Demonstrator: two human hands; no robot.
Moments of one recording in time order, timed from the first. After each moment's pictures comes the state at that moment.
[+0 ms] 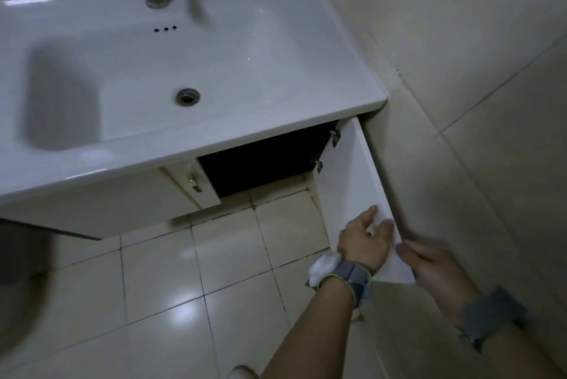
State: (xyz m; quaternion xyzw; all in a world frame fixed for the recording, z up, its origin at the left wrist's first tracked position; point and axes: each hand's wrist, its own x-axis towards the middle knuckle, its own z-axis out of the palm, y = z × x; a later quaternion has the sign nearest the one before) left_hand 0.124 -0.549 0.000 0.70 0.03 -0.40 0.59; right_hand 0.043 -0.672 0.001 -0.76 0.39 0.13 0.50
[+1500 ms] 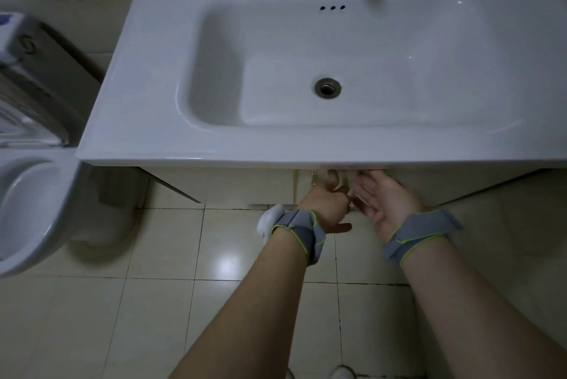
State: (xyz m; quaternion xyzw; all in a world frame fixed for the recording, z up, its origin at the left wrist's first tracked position) left_hand 0.294 -0.316 -0.033 0.57 0.28 -0.37 0.68; right_hand 0.303 -0.427 -0.055 -0.53 0.40 0.12 0.74
